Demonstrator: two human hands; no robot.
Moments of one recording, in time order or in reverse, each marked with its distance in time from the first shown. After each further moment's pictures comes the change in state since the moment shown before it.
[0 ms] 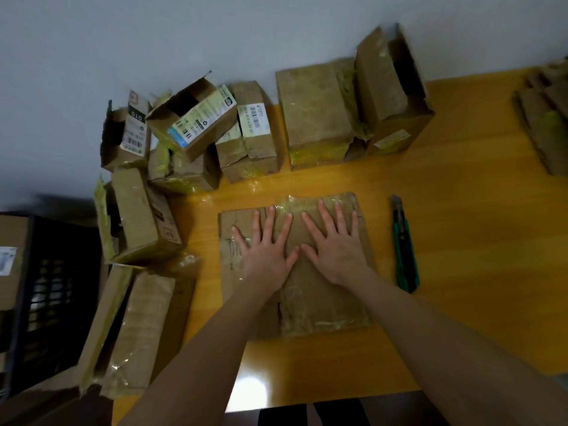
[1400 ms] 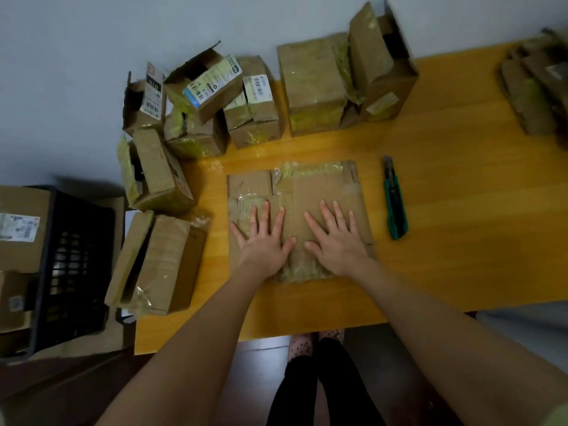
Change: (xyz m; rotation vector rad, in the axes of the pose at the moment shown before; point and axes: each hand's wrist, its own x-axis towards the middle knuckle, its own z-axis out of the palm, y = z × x) left_hand -0.074 -0.003 0.007 -0.071 -0.203 -0.025; right_hand -0.084 -0.019 0.016 0.044 -0.139 -0.039
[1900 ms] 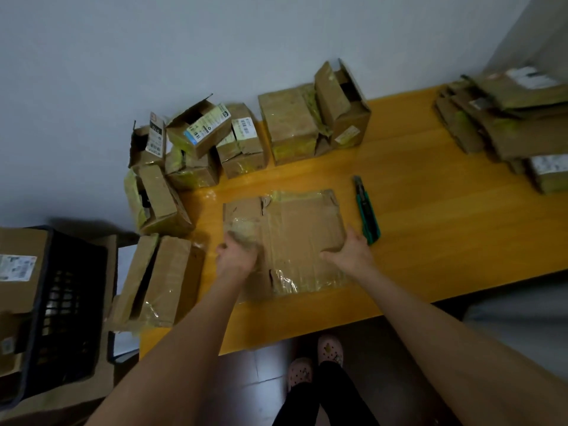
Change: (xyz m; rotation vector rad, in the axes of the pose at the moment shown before) left_hand -0.016 -0.029 -0.025 -0.734 0.083 -0.448; right_hand -0.050 0.012 -0.030 0.707 0.094 0.604
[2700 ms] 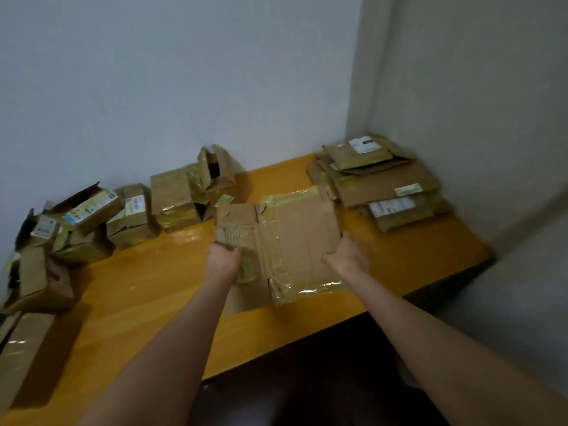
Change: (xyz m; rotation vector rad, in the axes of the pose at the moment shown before) left_hand -0.158 0.249 0.122 -0.285 0.111 0.180; right_hand 0.009 0.176 -0.258 0.094 0.284 0.023
